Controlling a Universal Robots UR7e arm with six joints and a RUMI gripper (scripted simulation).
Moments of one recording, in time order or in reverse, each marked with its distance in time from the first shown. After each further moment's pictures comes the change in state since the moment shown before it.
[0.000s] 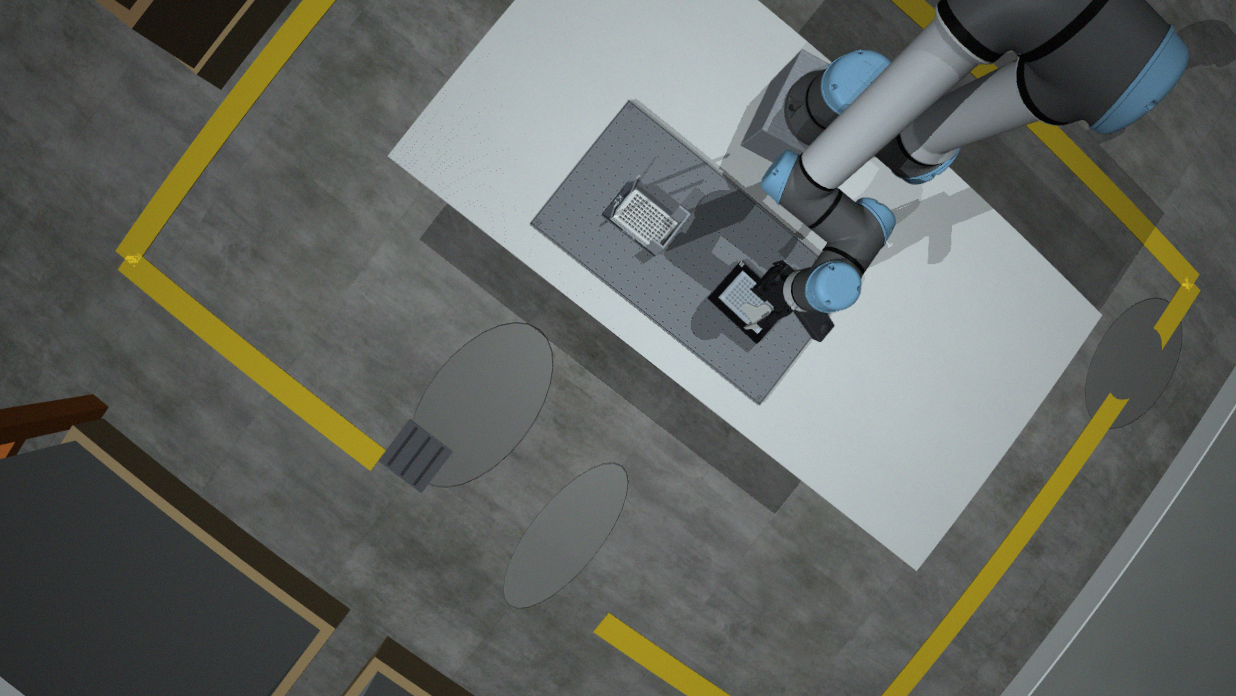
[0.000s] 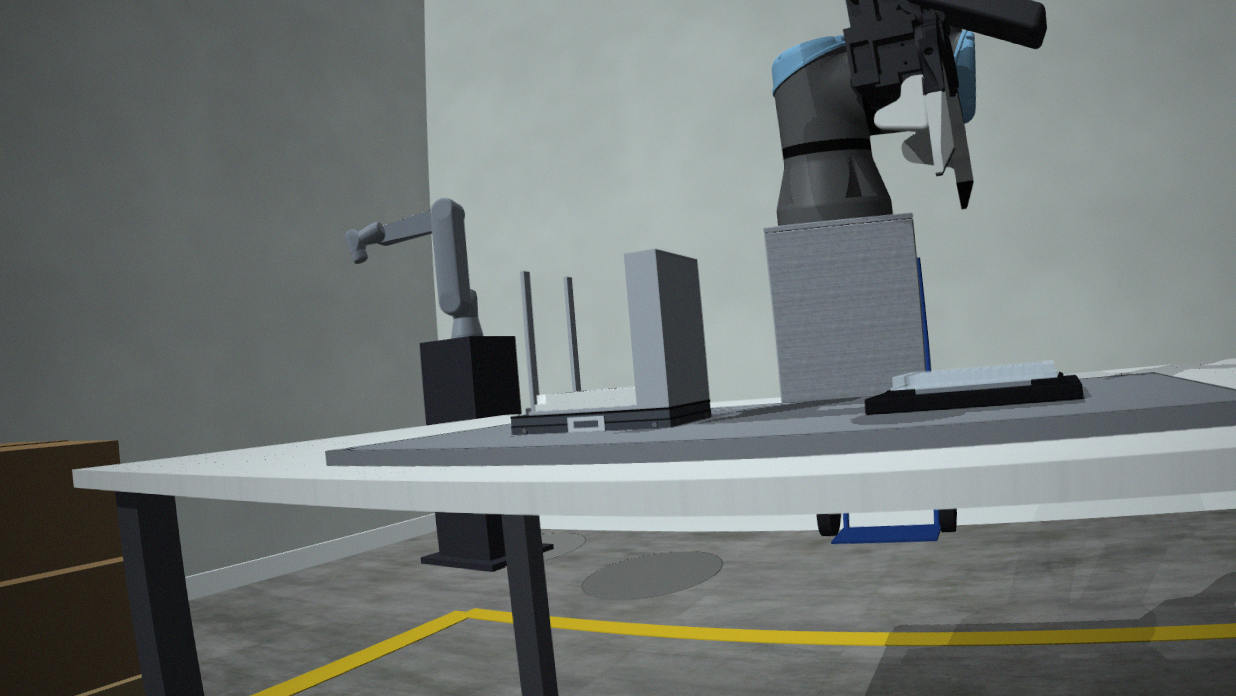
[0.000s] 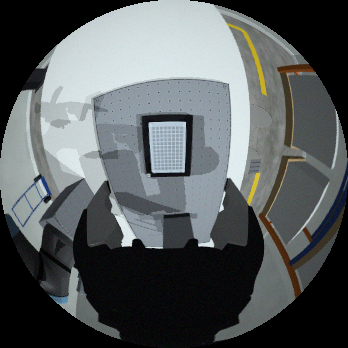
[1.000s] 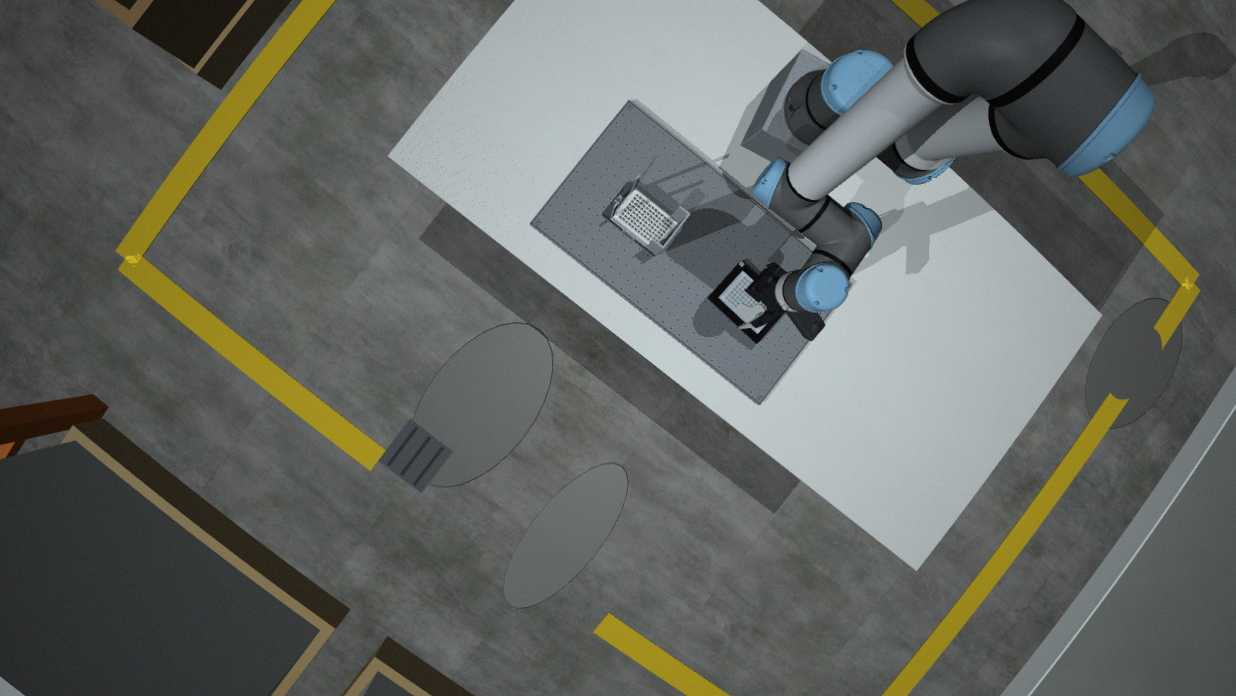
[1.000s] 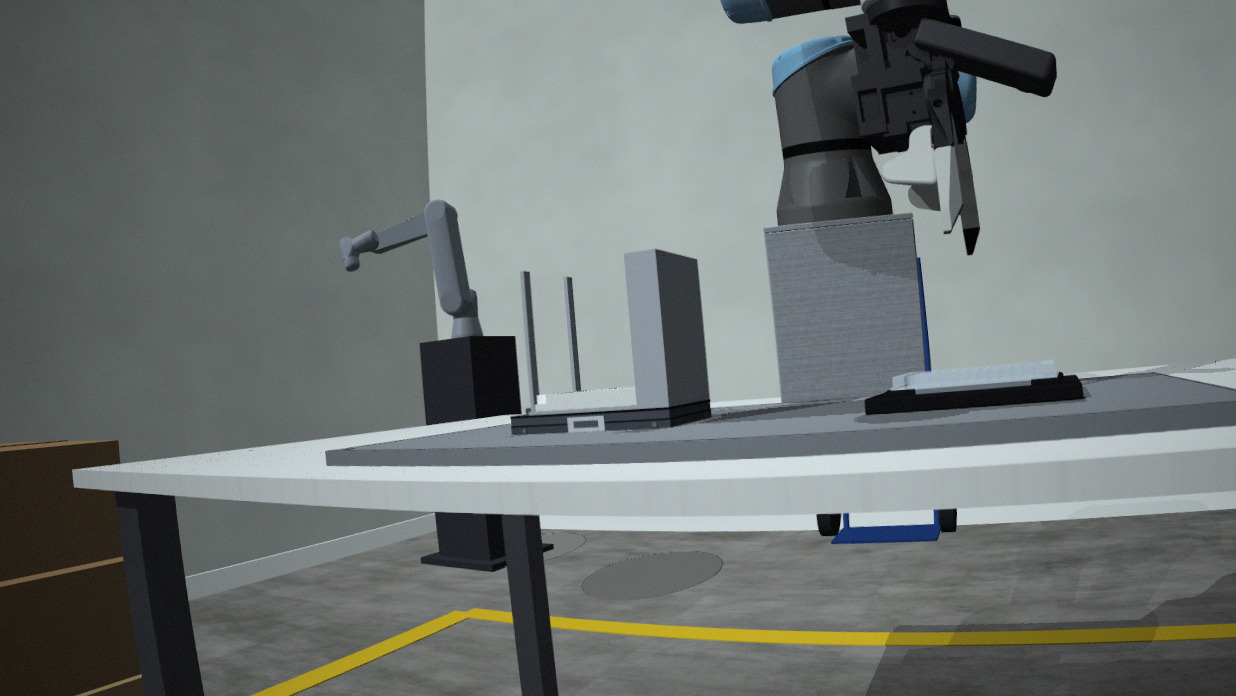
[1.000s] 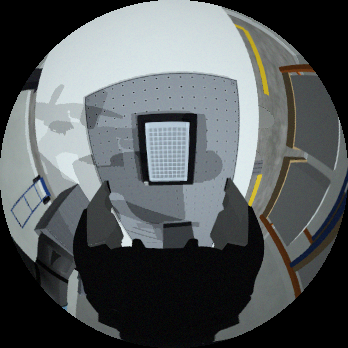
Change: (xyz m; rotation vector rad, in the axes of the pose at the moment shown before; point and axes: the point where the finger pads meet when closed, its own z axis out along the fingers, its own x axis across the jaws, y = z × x) arm 0.000 0.000 0.042 0.000 -0.001 0.000
